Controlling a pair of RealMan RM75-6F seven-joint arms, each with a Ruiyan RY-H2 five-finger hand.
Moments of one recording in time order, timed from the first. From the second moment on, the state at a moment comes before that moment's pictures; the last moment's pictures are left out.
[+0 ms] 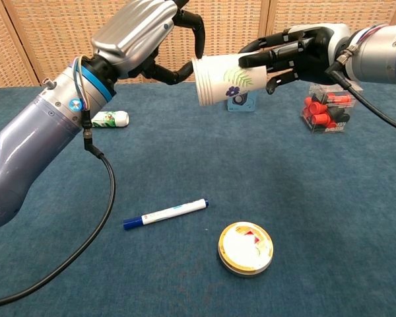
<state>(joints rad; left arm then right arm) -0.95 -1.95 -0.23 -0.75 1.64 1.42 -0.05 0.79 -1.41 0.50 -1.57 -0.85 0.63 0.57</state>
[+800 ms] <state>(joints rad) -0.89 -1.91 -0.21 -0.75 1.60 1.49 -0.09 0.75 -1.35 0.51 -1.53 -0.88 0.63 0.59</state>
